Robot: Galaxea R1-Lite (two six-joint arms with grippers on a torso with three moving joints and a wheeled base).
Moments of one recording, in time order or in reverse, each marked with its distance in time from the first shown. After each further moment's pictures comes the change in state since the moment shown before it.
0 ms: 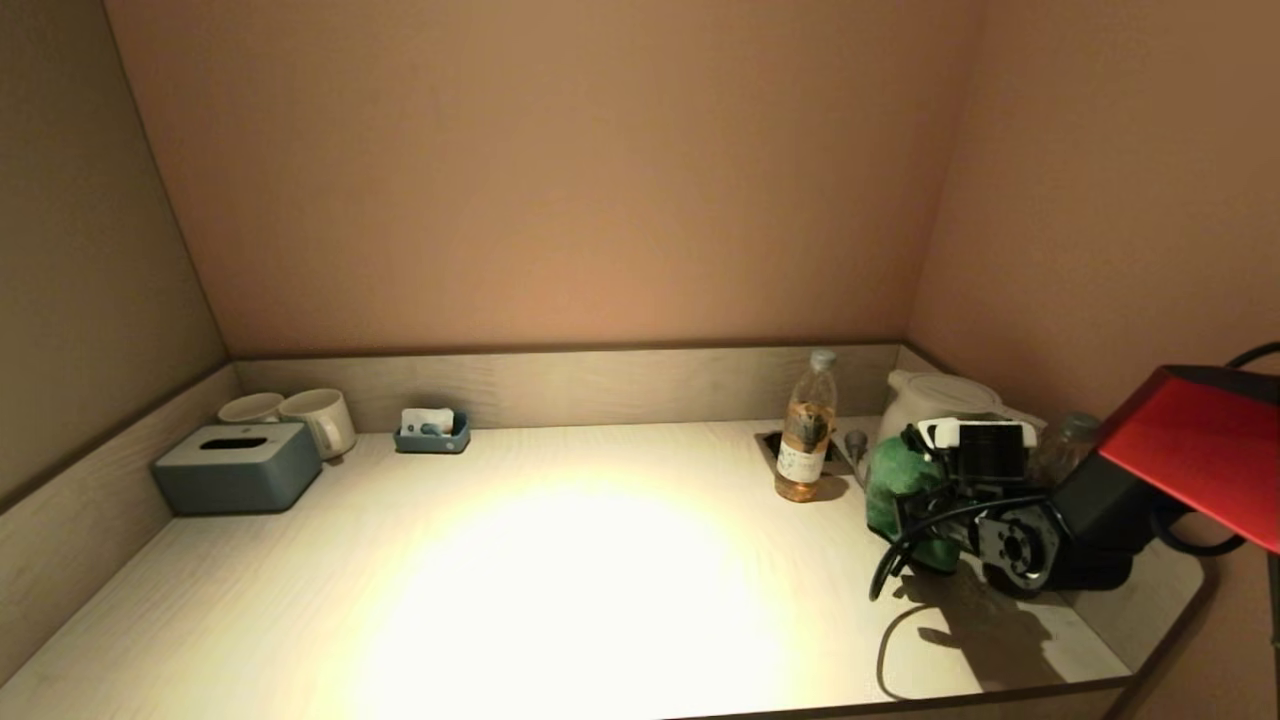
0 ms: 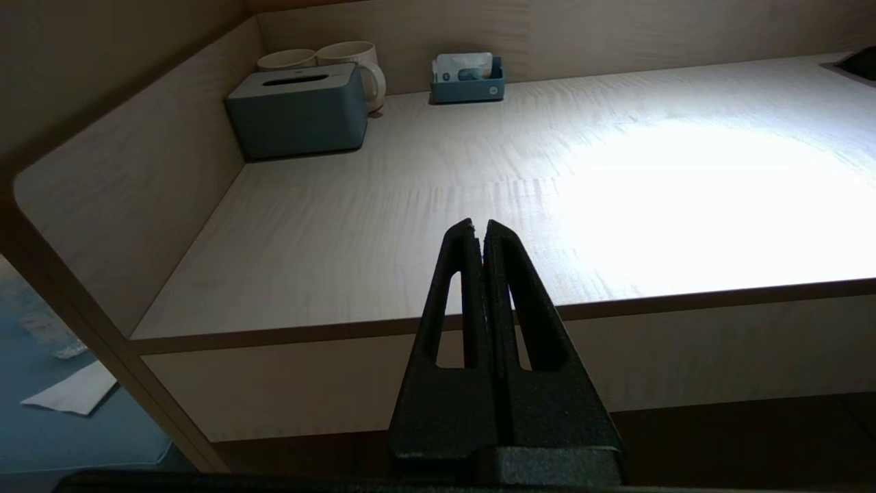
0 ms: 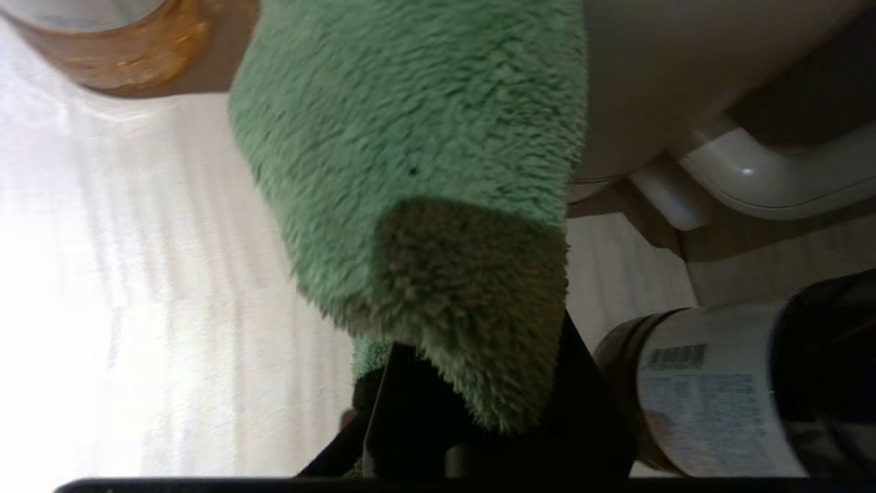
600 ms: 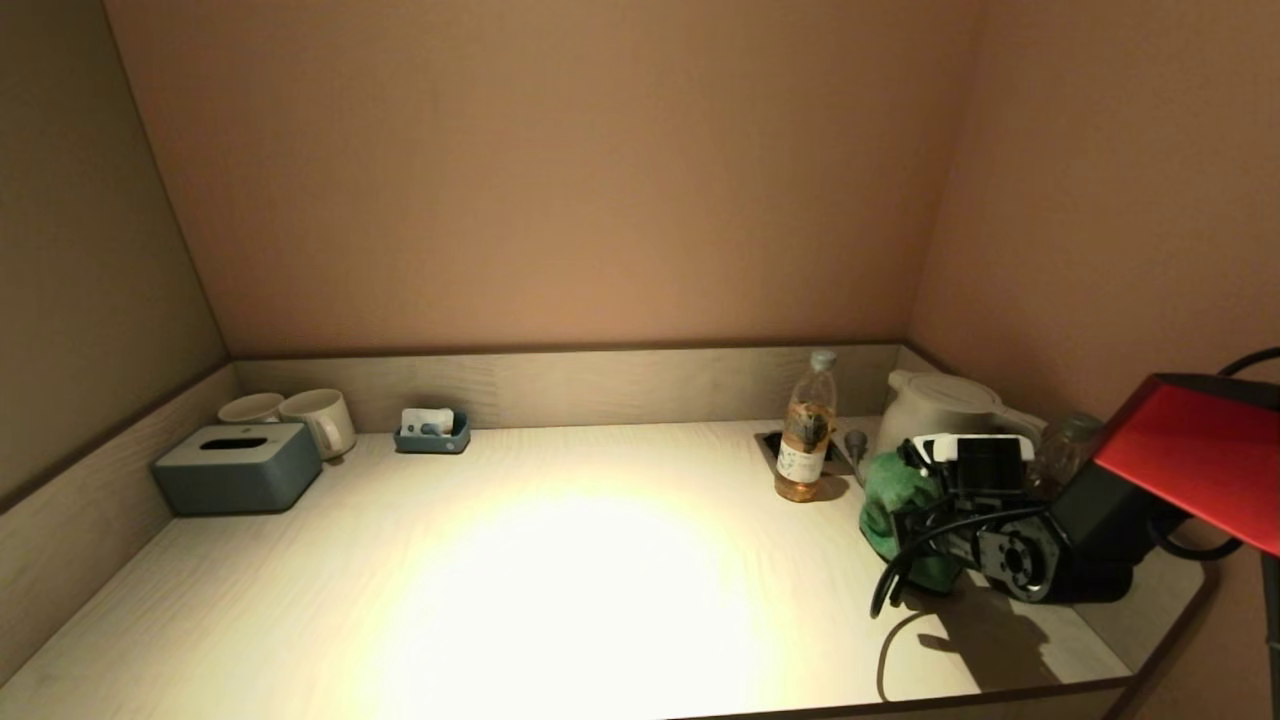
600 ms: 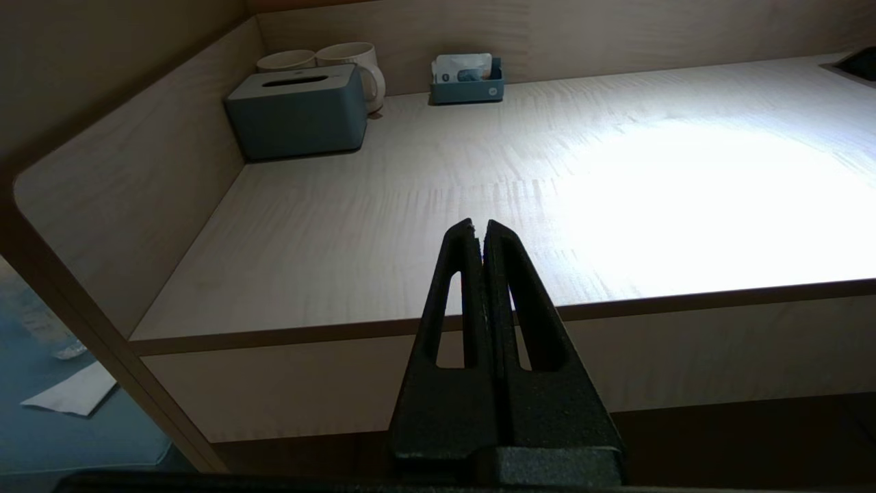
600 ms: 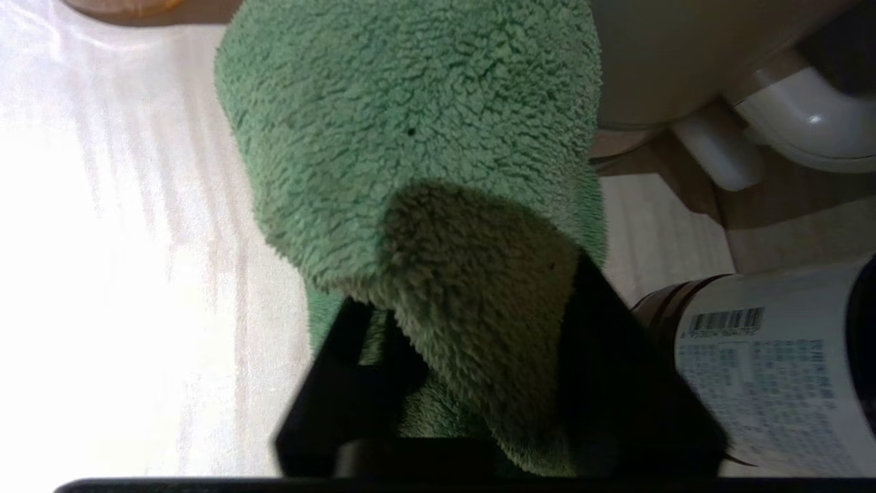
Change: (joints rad) left arm 0.000 0.000 0.000 -0.001 0.000 0.000; right arm 0.000 0.010 0.039 0.001 0.041 -0.003
